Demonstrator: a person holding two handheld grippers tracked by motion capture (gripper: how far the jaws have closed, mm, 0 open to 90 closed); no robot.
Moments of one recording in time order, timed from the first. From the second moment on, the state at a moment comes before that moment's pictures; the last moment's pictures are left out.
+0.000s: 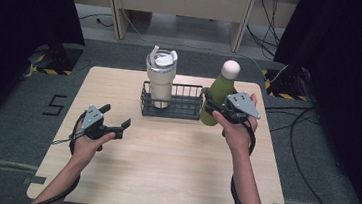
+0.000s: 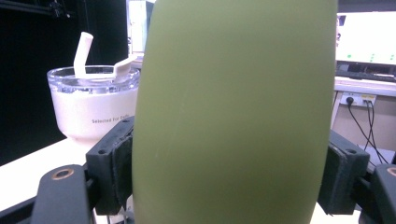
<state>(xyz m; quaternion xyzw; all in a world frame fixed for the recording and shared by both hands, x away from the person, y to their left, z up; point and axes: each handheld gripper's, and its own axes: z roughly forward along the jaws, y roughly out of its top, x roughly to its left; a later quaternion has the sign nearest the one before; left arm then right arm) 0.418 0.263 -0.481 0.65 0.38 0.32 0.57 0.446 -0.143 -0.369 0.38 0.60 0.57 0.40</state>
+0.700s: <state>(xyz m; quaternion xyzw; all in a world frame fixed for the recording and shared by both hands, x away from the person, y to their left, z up) 0.419 0.263 -0.483 0.65 0.38 0.32 0.57 0.456 -0.138 -0.351 0.38 0.59 0.58 0.41</state>
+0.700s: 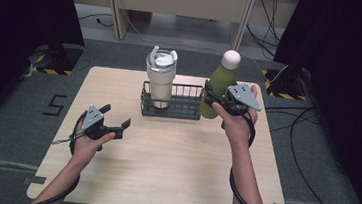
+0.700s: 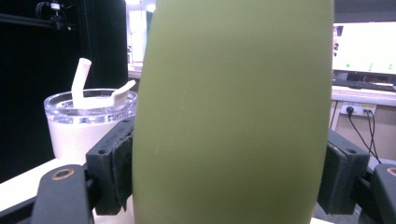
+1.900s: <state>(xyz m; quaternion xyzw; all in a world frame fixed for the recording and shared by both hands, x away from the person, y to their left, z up) 0.419 0.262 -0.484 0.66 0.38 0.32 0.57 0.484 -0.118 -0.336 0.38 0.58 0.59 0.40</state>
